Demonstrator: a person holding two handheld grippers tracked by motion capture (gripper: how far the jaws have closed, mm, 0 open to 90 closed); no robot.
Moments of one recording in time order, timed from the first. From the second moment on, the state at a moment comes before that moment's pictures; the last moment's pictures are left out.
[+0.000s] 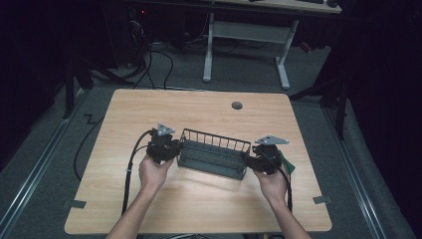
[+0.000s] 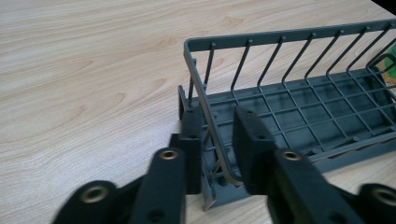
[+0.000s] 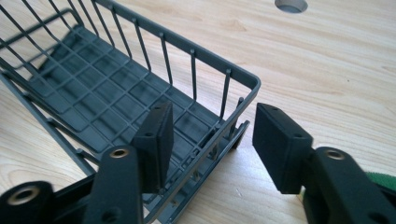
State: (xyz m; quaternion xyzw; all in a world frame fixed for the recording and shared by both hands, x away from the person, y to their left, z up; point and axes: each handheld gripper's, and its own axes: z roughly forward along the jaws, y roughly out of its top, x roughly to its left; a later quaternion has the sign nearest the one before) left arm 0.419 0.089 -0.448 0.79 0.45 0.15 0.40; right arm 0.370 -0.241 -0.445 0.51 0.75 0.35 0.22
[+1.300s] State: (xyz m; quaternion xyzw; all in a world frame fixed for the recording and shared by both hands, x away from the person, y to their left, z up) left arm 0.375 0.174 -0.477 0.74 0.48 0.17 0.43; right arm 0.344 -0.324 -0.458 0.51 0.72 0.41 0.22
